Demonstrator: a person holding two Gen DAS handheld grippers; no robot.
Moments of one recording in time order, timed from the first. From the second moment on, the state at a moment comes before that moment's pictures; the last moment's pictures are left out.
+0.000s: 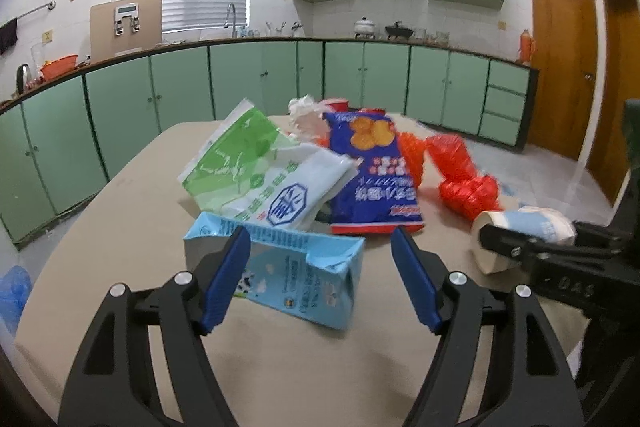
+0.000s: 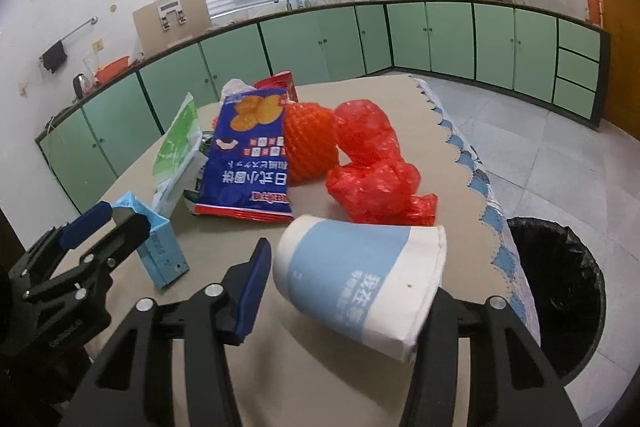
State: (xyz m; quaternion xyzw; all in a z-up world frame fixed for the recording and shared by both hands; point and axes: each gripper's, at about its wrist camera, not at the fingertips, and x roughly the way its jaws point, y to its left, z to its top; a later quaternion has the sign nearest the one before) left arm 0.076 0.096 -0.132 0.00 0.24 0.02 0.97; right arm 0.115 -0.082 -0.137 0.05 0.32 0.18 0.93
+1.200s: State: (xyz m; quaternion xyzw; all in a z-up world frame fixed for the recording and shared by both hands) left arm 0.086 0.117 -0.145 -0.02 0.28 0.12 0.95; right arm 0.111 -0.083 -0.143 0.05 0.33 0.19 0.92
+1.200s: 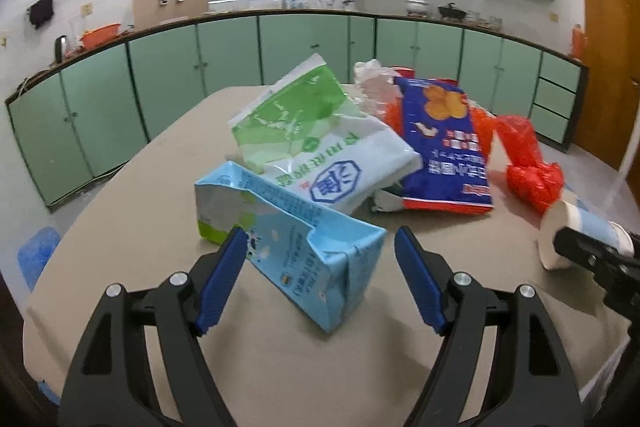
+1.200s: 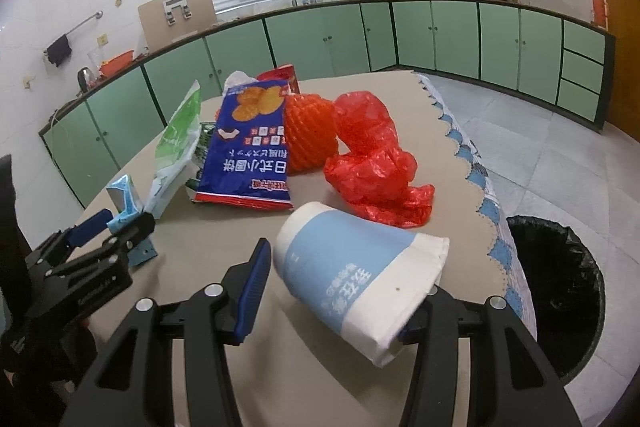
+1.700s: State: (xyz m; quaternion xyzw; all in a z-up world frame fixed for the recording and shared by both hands) left arm 0.065 0.151 -0.147 -0.08 0.27 0.11 0.95; right arm 0.107 -0.082 -0.142 0.05 0.33 0.21 0.92
